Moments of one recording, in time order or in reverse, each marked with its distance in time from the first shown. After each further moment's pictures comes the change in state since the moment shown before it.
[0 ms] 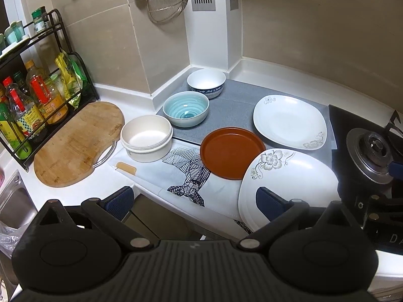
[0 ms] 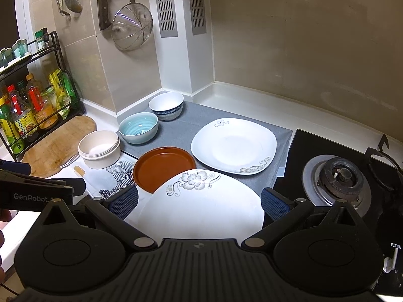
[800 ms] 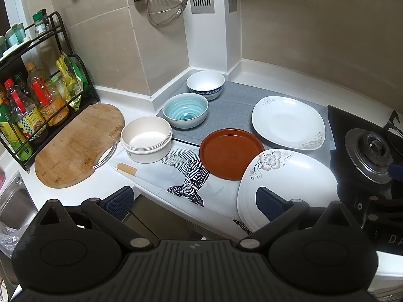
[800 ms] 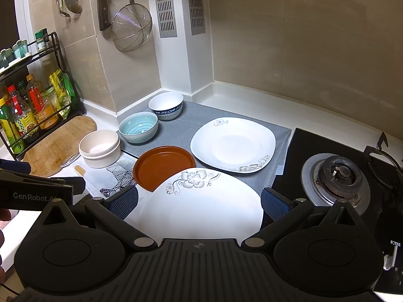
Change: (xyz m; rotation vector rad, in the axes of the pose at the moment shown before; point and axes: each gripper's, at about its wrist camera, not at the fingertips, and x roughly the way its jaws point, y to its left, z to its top) left arm -0.003 0.001 -0.001 0.001 -0.009 0.001; right arm -0.002 -0.003 -0.001 0.004 0.002 0.001
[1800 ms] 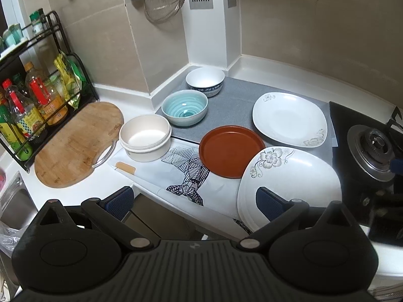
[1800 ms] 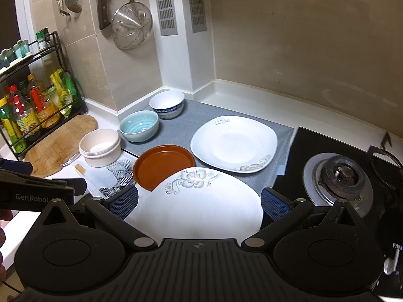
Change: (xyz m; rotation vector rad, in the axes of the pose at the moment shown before) left arm 0.006 -0.002 0.005 0.004 0.030 -0.005; right arm 0.002 -0.009 0.004 0.000 0.010 0.029
